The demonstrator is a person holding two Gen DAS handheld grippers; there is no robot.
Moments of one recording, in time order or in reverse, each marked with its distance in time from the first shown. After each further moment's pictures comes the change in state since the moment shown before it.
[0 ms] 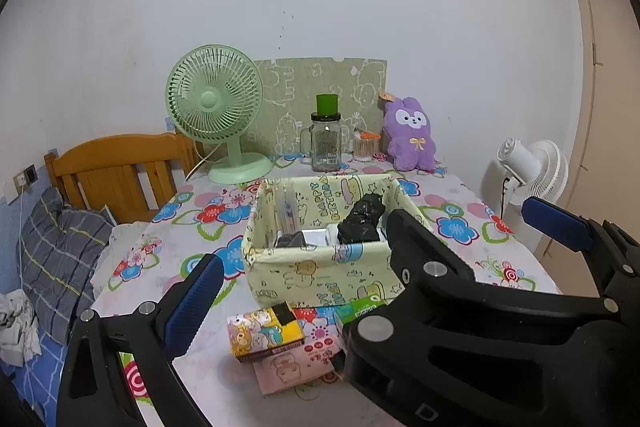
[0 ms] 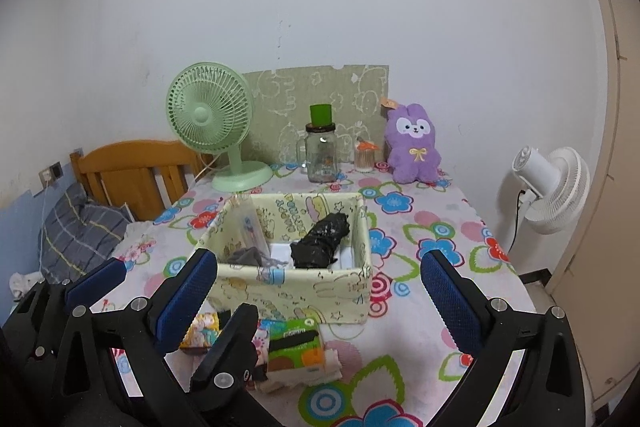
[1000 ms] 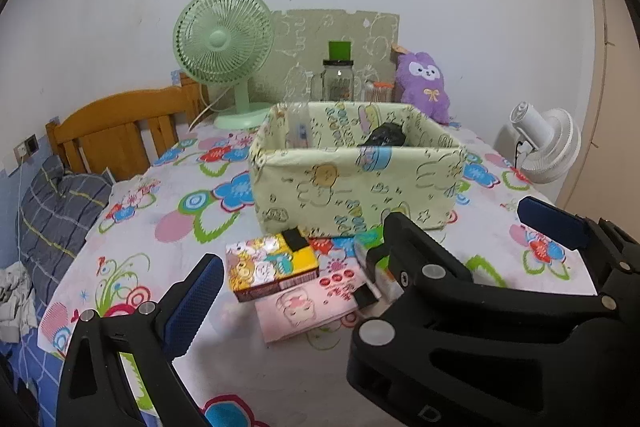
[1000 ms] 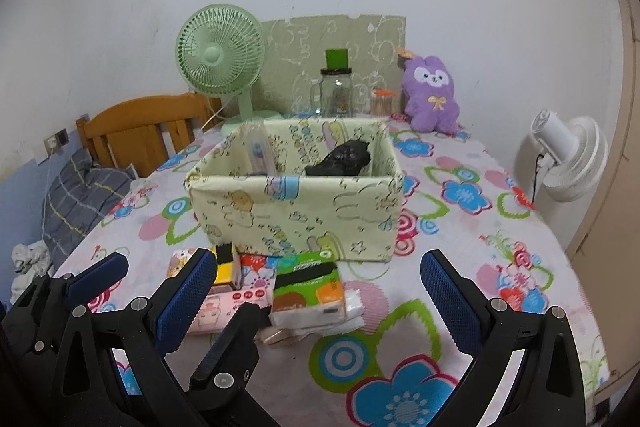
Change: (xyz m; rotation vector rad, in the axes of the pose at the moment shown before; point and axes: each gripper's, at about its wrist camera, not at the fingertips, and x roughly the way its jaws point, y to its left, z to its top) left arm 0.028 0.014 -0.064 -0.023 0.113 0.016; right arm 0.034 0.010 -0.064 -0.006 0.117 0.048
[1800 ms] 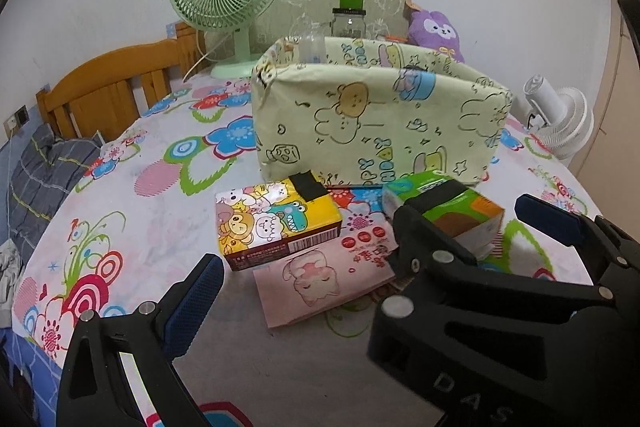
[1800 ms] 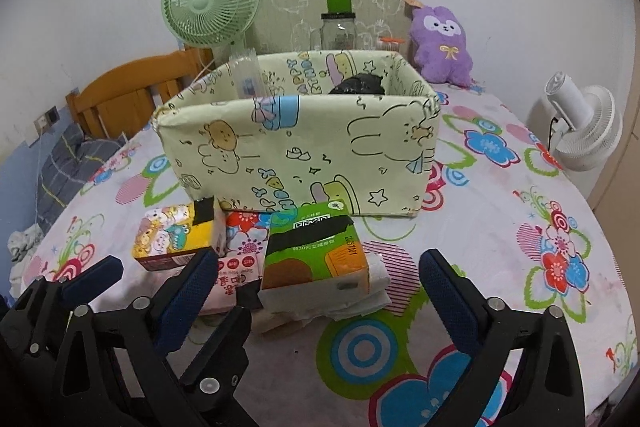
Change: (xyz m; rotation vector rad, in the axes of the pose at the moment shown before) left arm 0.047 0.017 -0.022 -0.024 0.134 -0.017; right arm 0.058 0.004 -0.022 0.000 0.138 -0.016
